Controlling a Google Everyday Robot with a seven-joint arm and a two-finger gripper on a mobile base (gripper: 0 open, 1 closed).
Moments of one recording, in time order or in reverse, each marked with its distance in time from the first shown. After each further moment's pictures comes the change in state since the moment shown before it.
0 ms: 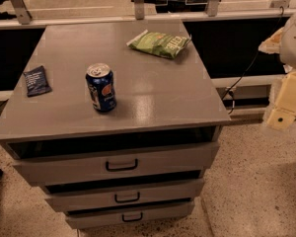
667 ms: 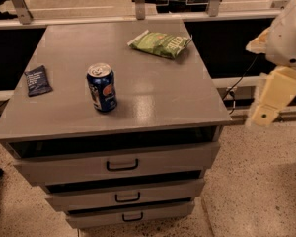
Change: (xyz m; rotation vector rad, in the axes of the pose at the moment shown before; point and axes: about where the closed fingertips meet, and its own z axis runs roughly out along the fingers) arm -0.021 -0.003 0.008 -0.017 -0.052 -0.001
